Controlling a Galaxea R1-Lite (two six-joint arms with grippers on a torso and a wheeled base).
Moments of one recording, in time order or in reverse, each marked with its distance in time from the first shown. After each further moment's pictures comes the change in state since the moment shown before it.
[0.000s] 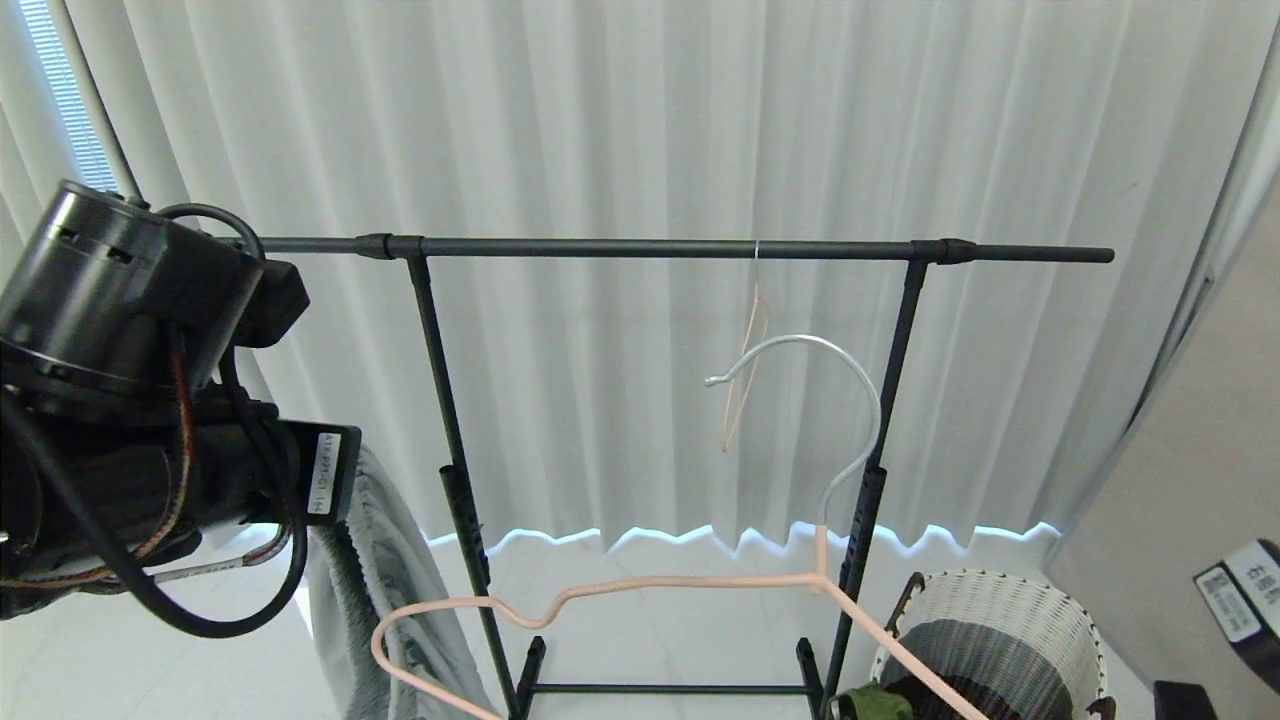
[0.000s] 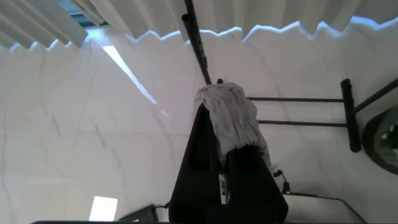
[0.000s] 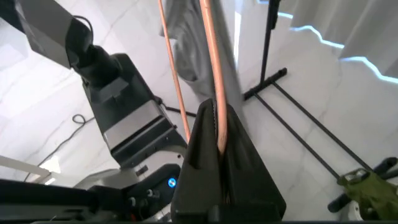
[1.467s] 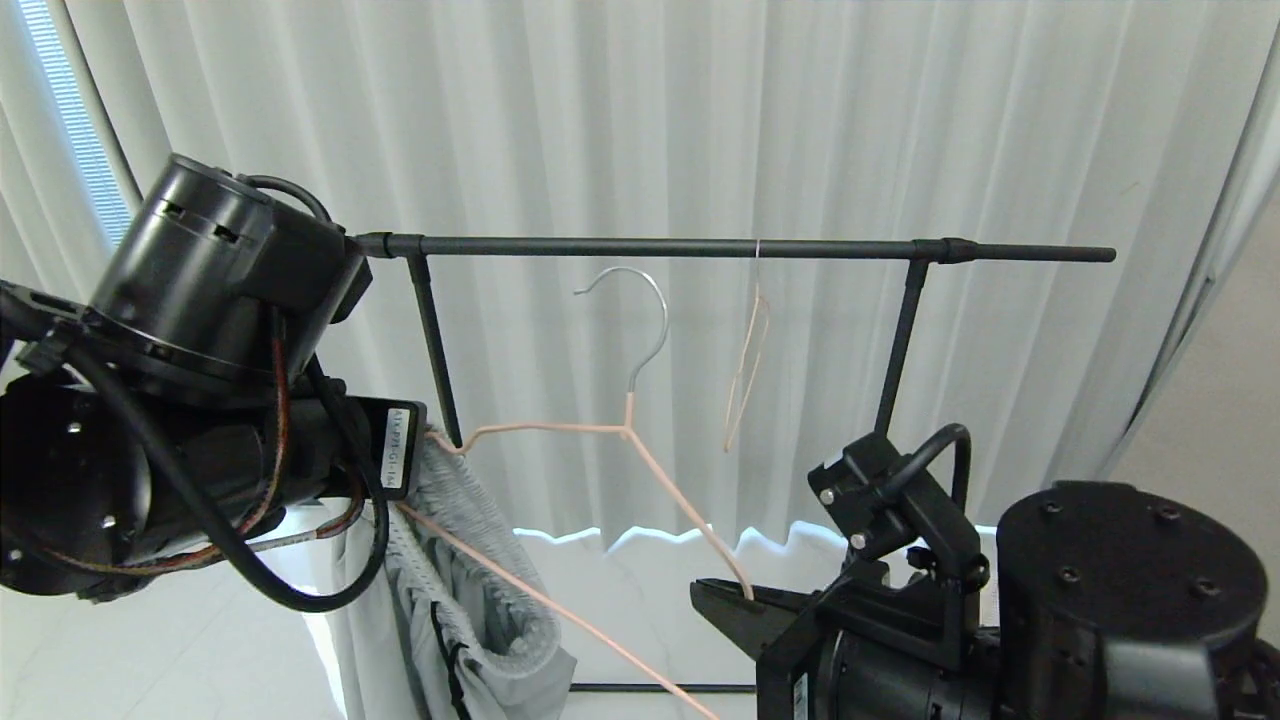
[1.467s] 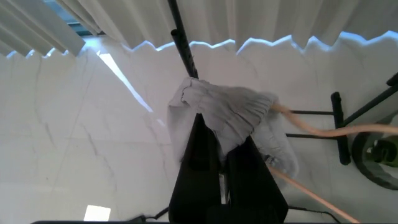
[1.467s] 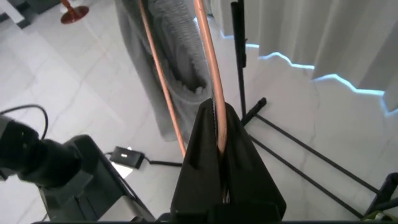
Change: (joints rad) left arm -0.124 0.070 -0.079 0.002 0.091 -0.067; right arm -0.087 0.512 -0.139 -0.459 -0.122 0.044
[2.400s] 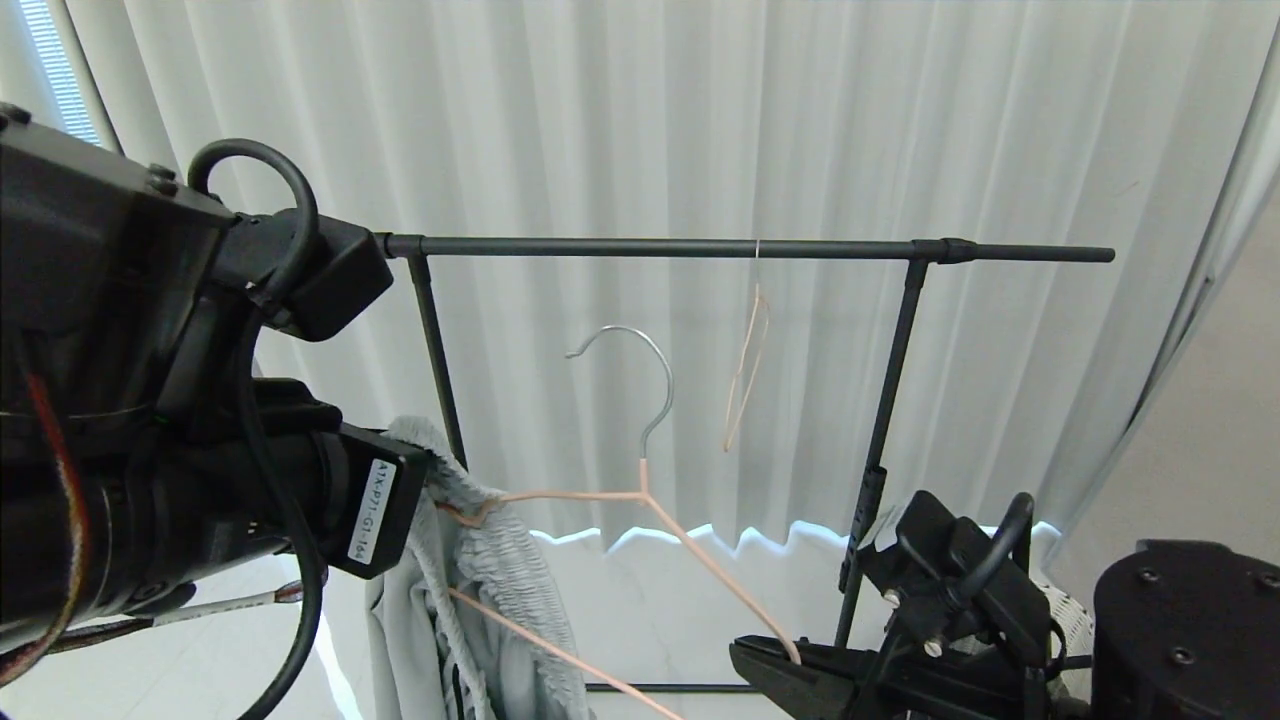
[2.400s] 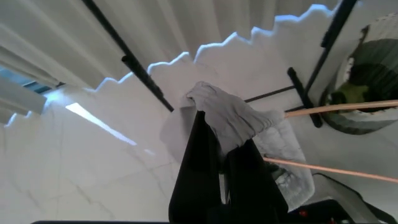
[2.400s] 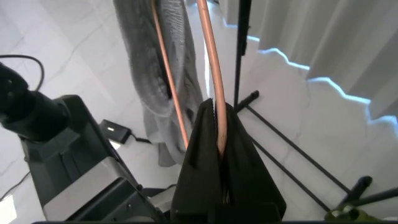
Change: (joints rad) left arm -0.156 -0.109 0.019 -0.002 -0.141 0.155; right arm 0.017 -0.084 0.130 -0.026 0.046 -0.120
